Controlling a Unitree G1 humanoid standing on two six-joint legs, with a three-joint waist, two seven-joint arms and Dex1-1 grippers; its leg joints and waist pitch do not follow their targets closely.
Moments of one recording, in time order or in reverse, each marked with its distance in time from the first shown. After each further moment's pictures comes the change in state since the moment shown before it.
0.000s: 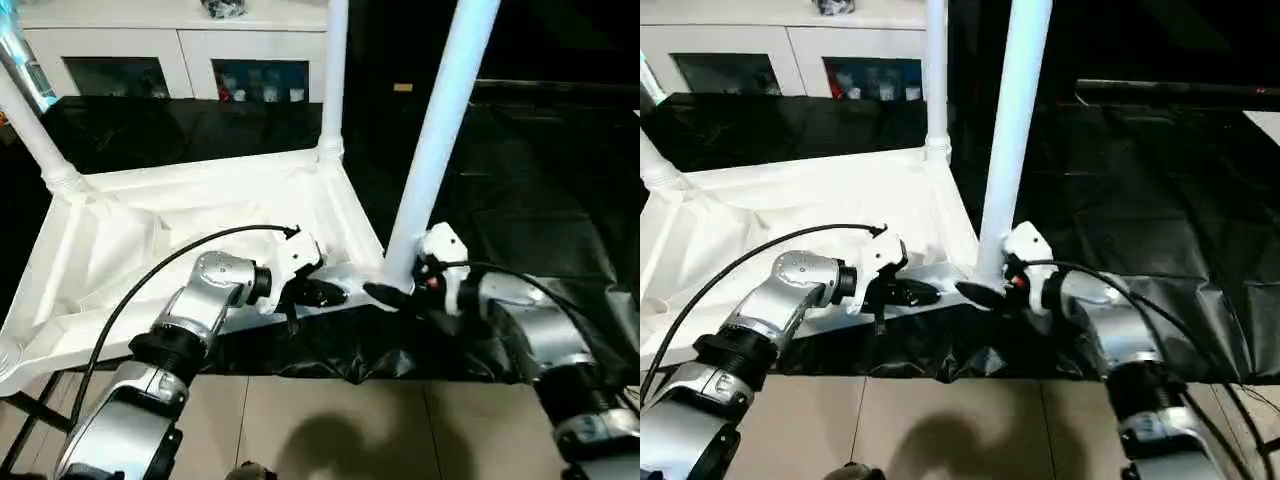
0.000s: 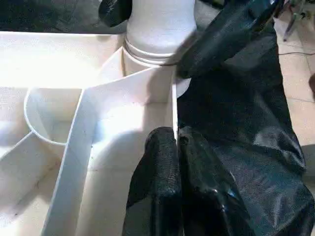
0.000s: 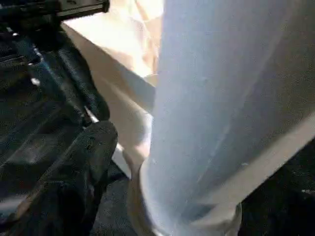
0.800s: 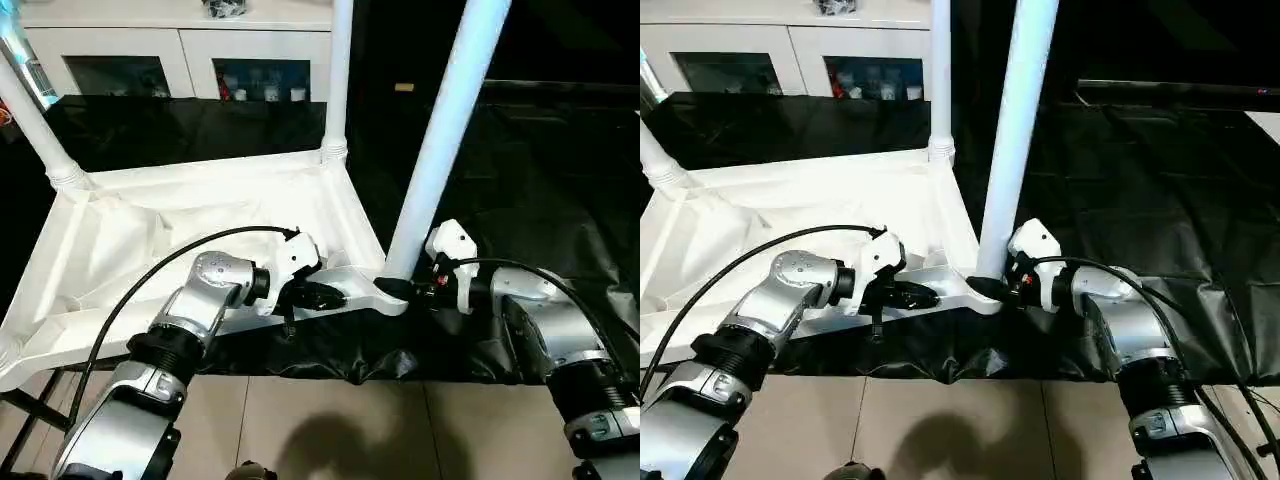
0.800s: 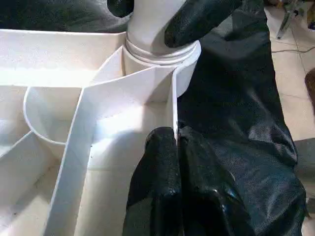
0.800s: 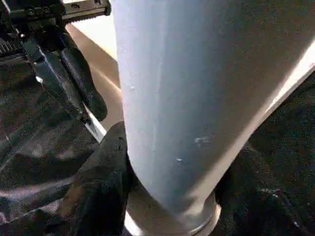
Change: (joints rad) left arm 0.000 0.006 -0.003 0.002 0.001 -0.001 -0.011; right arm -0.010 -0.023 -0.002 -0.001 0.012 0.019 0.040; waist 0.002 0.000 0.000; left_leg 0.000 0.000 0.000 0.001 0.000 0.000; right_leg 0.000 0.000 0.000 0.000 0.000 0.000
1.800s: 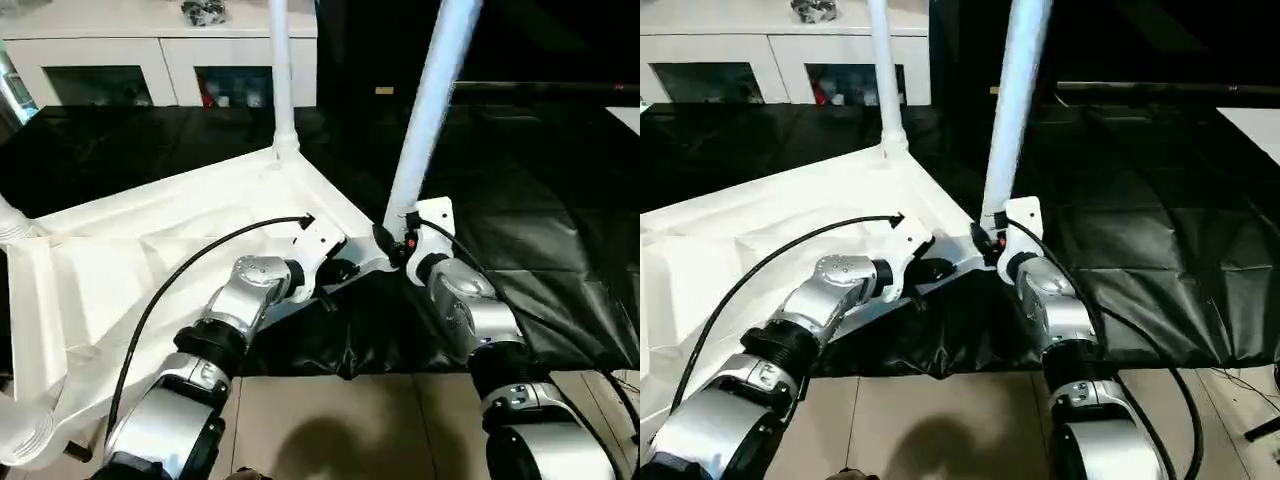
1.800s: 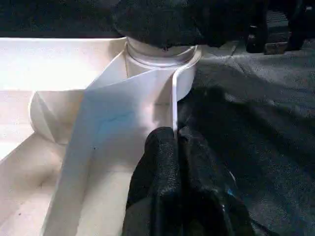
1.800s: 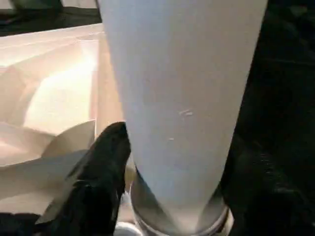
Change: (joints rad) left arm -0.070 -0.174 0.065 0.131 0.041 0.054 0.404; right arm -0.134 0.329 -0.203 0.253 -0.045 -0.023 -0.659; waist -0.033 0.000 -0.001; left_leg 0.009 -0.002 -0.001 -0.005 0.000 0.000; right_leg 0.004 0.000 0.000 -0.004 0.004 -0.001
